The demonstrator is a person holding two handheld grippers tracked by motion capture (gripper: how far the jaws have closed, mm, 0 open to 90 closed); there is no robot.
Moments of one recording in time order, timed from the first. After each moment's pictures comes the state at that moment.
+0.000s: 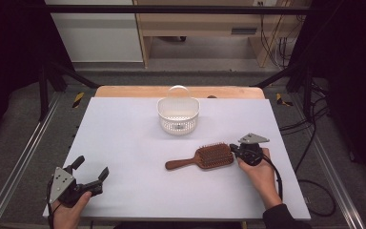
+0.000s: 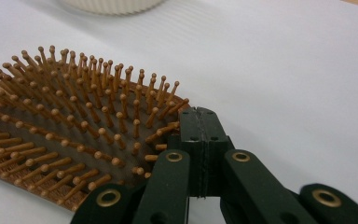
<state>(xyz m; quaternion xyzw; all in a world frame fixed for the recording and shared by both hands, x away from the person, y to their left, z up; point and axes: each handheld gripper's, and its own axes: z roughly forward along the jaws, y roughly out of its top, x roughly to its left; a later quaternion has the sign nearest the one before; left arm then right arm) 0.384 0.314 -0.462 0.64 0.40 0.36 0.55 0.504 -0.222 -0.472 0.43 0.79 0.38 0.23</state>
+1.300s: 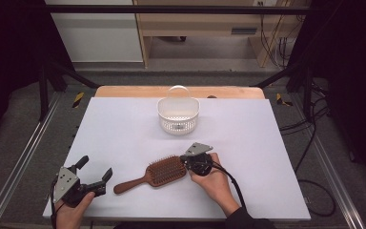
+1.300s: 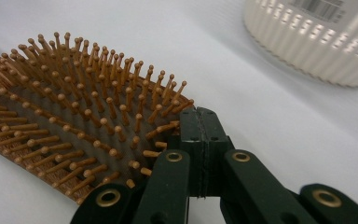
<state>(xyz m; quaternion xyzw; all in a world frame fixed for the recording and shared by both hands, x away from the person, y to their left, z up) 0.385 0.306 -0.462 0.65 0.38 0.36 0.55 0.479 -0.070 -0.472 0.30 0.84 0.40 0.18</state>
